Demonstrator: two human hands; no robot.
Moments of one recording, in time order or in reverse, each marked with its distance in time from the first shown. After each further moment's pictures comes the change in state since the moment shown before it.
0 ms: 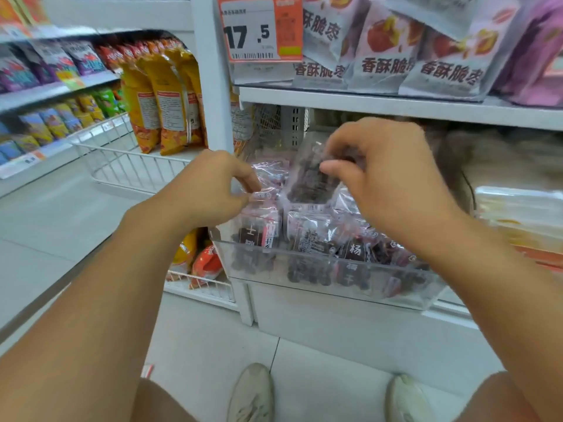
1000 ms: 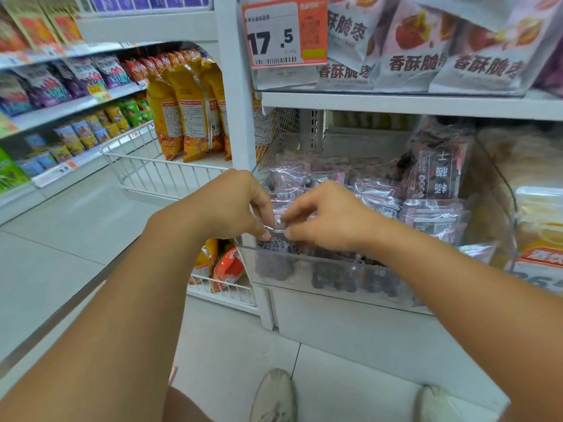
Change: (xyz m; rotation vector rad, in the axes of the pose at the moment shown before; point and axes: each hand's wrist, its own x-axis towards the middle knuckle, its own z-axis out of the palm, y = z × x) left_hand -0.001 -0.013 0.000 -0.001 -0.257 -0.091; right_hand 0.011 -0.008 0.088 0.363 -0.514 0.194
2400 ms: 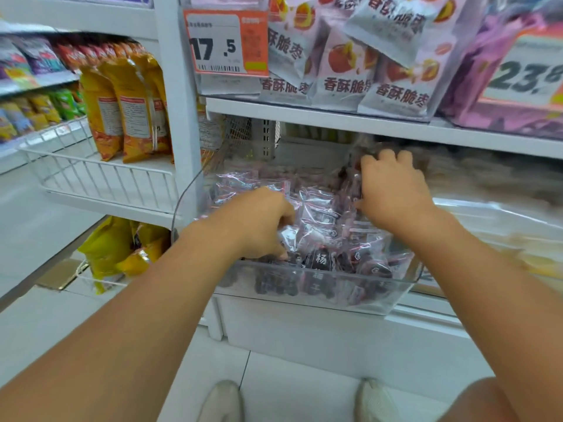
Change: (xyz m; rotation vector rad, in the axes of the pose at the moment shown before) left_hand 0.034 0.081 0.043 0.166 -0.108 0.154; right_hand -0.033 0.058 -0.107 -0.977 0.375 0.334
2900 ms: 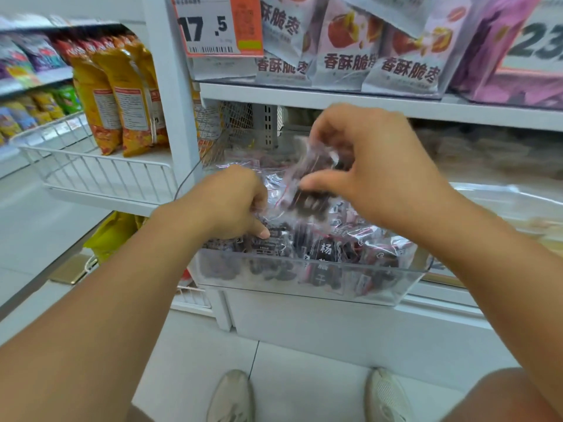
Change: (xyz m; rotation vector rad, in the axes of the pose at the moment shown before) left_hand 0.000 -0.032 -0.006 0.026 0.117 -0.043; right_hand -0.043 -0.030 -0.057 0.698 0.154 -0.325
